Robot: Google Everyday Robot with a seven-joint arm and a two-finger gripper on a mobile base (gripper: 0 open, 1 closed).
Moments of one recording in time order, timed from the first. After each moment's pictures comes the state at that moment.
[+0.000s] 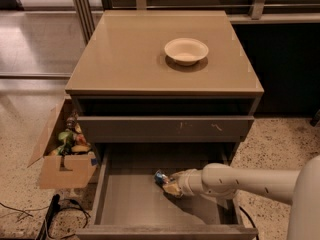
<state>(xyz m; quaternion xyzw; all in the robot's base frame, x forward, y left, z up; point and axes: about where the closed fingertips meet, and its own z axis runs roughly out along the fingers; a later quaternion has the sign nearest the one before) 0.546 -0.050 0.388 -0.38 0.85 0.21 0.30</state>
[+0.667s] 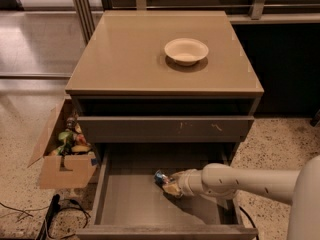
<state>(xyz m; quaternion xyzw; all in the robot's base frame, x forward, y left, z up) 0.546 -0.050 0.388 -0.38 0.85 0.21 0.30</state>
